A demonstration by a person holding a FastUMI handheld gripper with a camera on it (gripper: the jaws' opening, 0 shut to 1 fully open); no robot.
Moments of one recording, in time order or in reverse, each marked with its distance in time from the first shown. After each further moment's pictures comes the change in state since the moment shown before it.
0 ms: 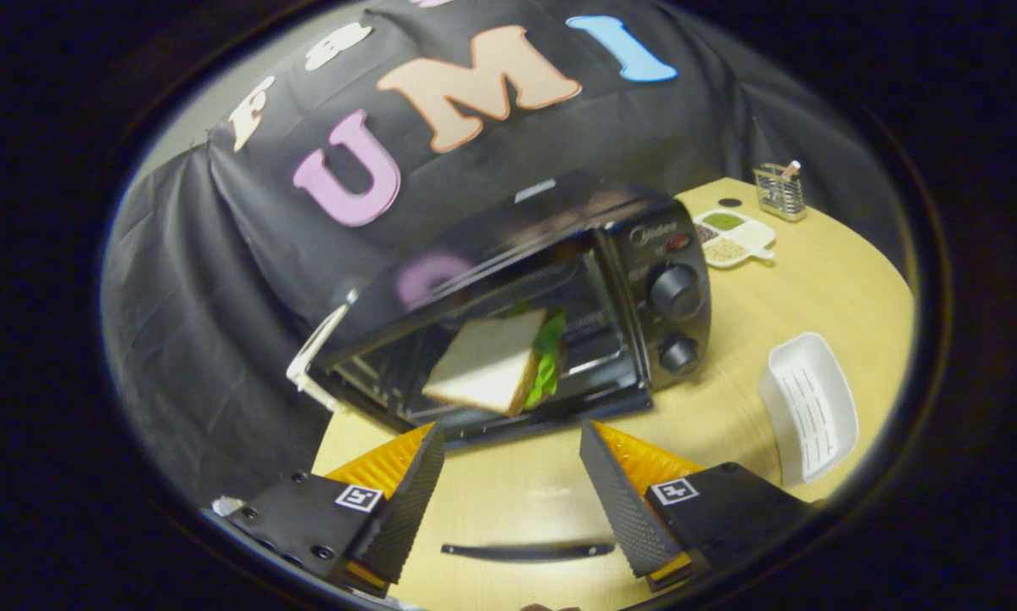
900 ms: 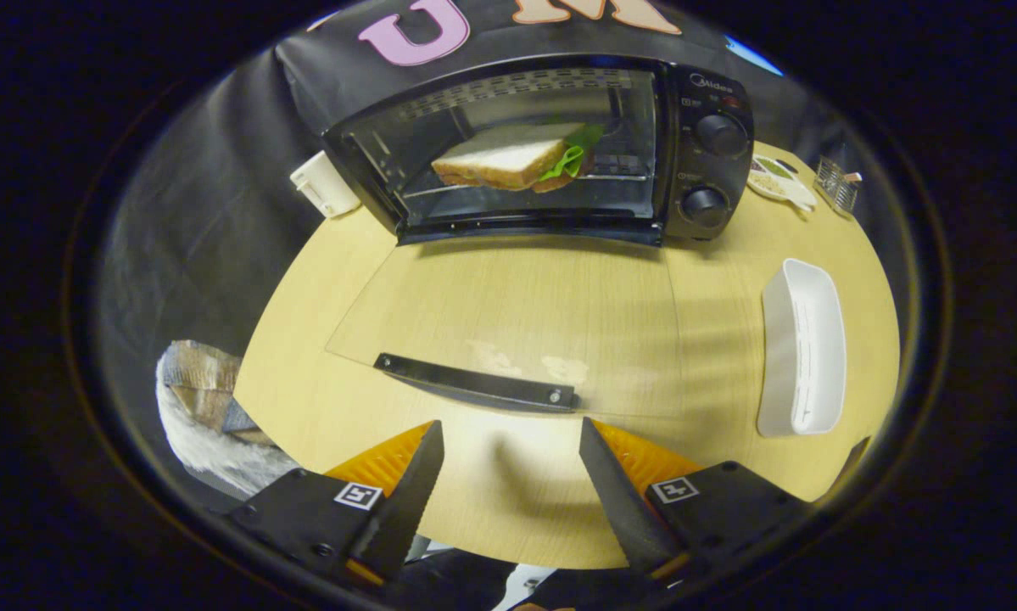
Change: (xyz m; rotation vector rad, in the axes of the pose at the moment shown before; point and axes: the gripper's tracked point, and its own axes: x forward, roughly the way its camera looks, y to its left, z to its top) arm -0.037 -0.044 -0.113 -0.314 0.434 -0.041
